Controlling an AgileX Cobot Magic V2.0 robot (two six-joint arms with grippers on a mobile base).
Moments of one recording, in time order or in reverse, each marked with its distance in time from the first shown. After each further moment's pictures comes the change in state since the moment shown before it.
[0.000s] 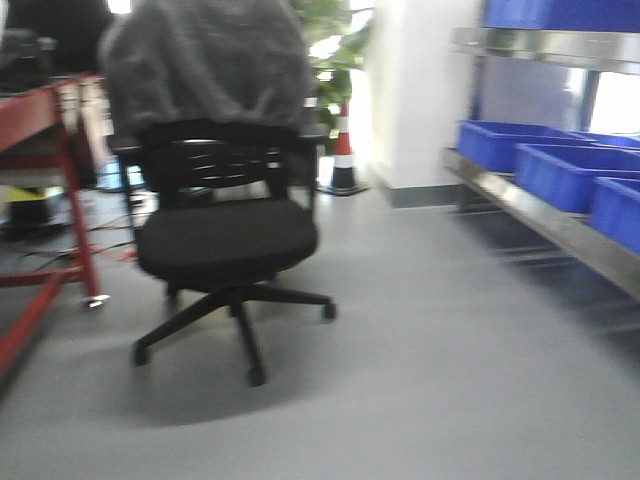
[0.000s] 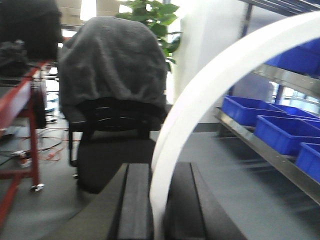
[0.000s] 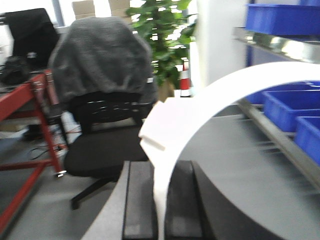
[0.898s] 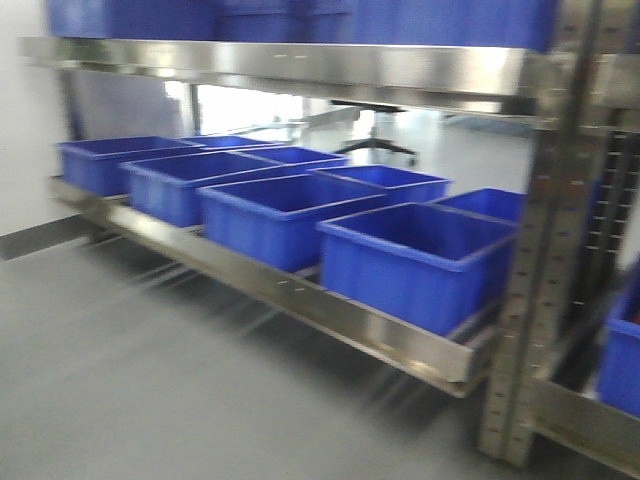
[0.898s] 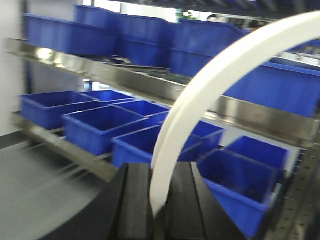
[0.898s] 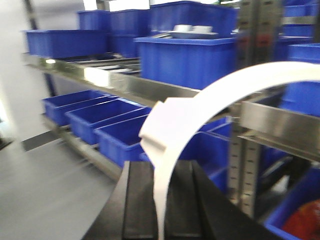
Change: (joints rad) left arm 0.000 0.000 0.000 0.000 0.000 0.000; right arm 0.000 0.000 0.000 0.000 0.000 0.000
